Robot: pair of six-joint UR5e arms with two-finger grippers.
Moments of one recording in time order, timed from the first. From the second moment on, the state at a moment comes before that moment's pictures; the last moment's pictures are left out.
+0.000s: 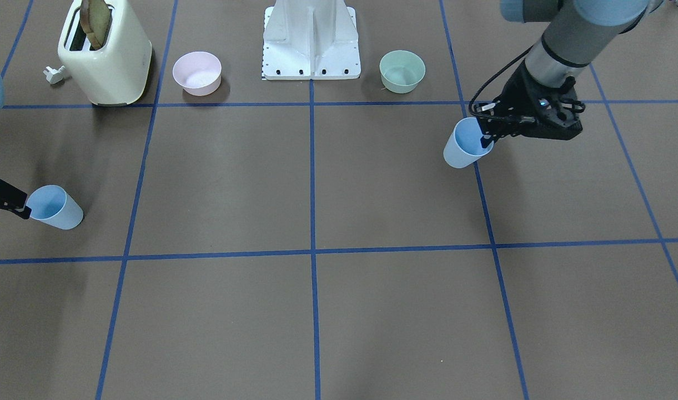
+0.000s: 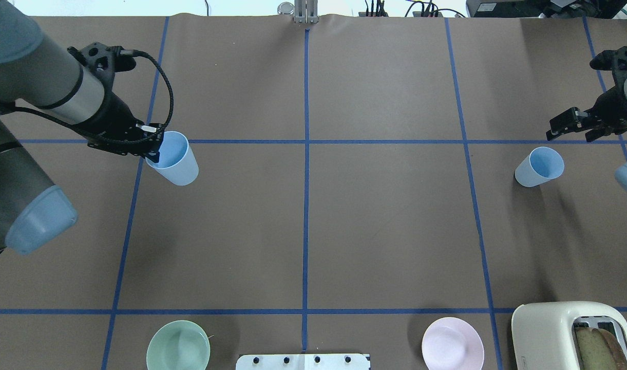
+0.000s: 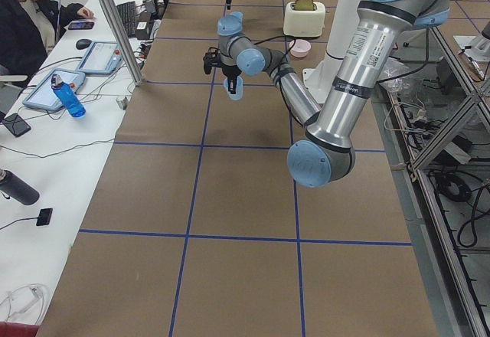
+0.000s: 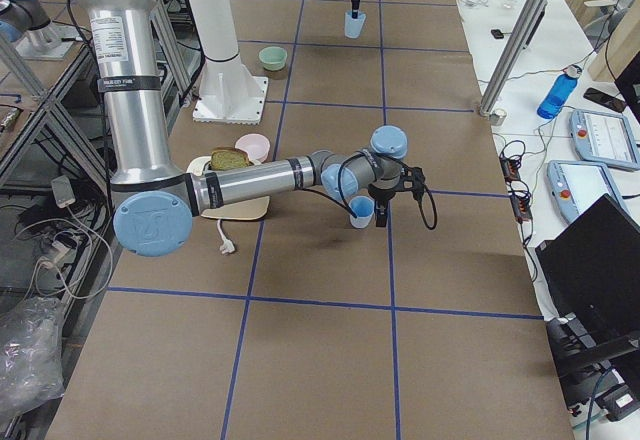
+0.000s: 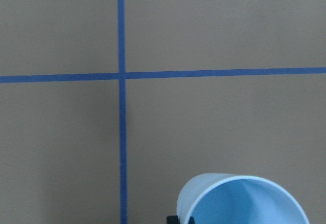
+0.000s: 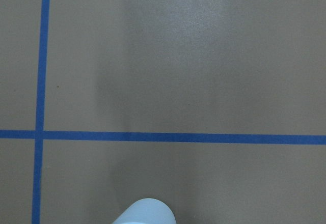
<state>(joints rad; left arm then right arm) -0.83 -2.01 -1.99 -1.47 -2.19 -1.03 1.15 -1.46 1.64 -1.25 2.28 0.64</state>
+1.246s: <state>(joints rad) -0.79 -2.10 -1.96 -1.45 -2.15 -1.08 1.09 -1.50 1.65 -1.25 2.26 0.64</state>
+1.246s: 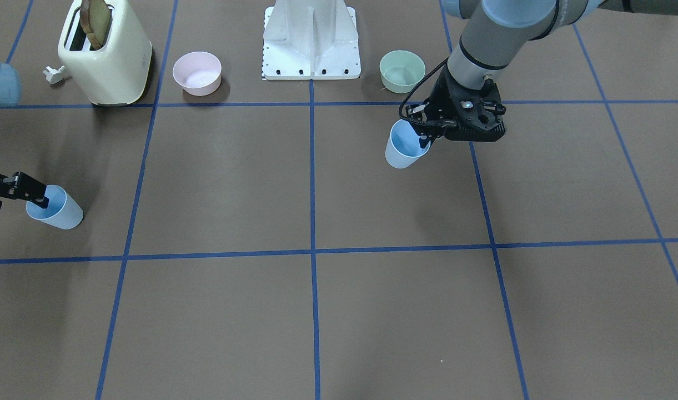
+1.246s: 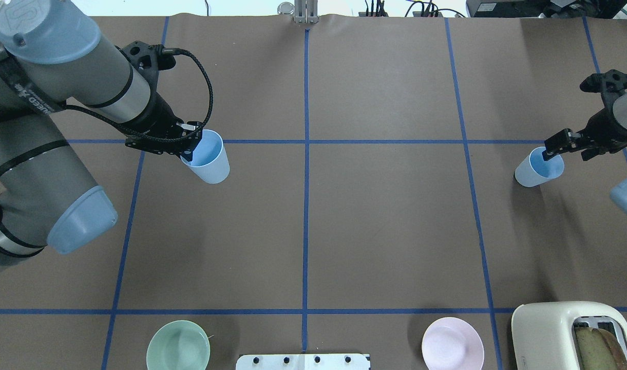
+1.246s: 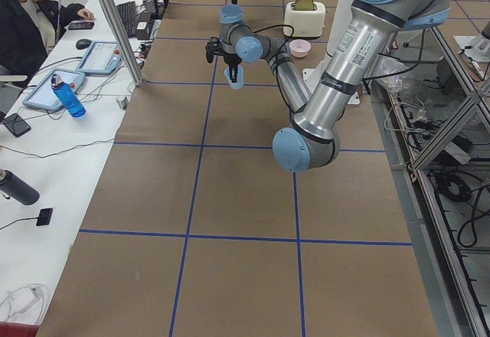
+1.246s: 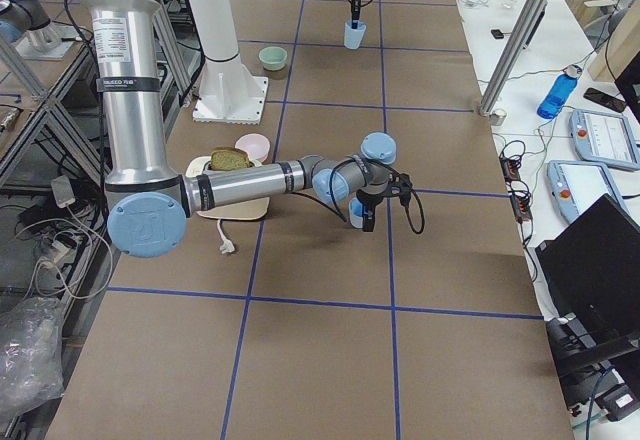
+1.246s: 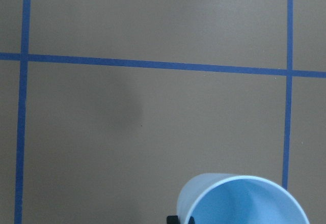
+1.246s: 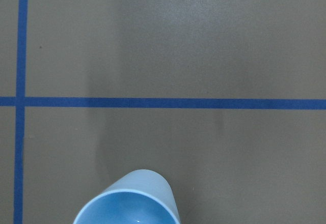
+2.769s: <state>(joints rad) -0.79 -2.11 -1.95 -1.43 -2.15 -1.08 1.07 -1.51 1.65 -1.25 2.22 0.65</state>
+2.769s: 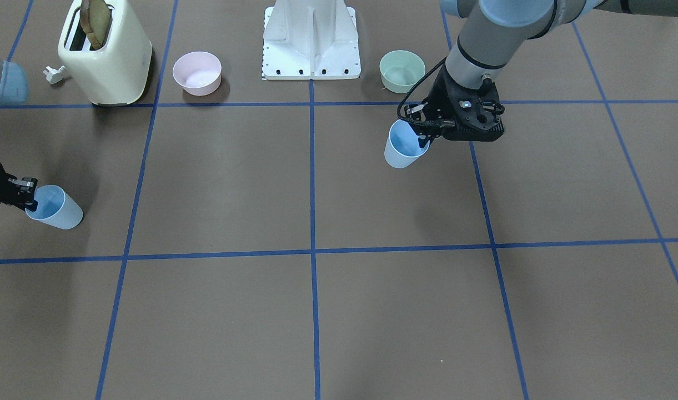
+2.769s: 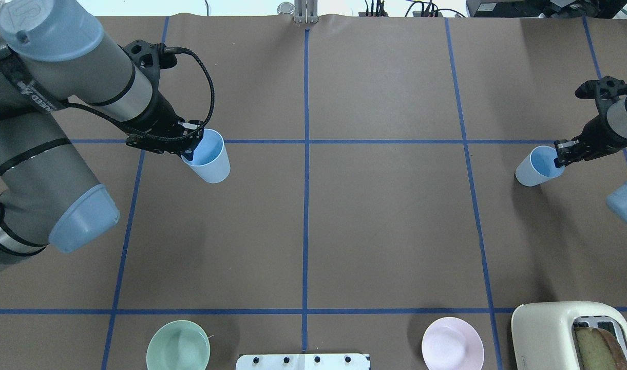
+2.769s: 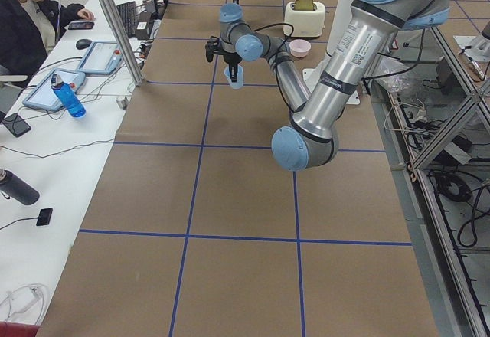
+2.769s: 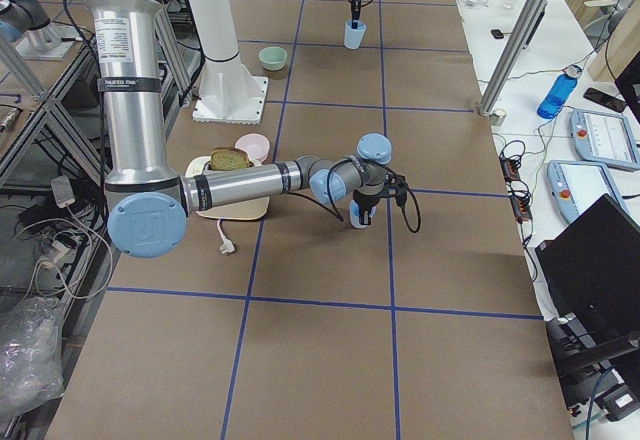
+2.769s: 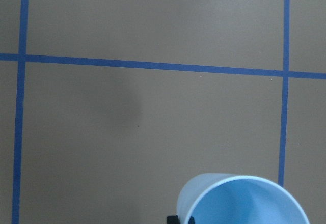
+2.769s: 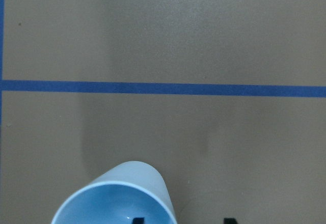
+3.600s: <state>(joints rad) -0.66 -2.30 -1.72 -1.49 -2.04 -1.23 1.14 -1.25 1.70 -1.57 2.29 0.64</state>
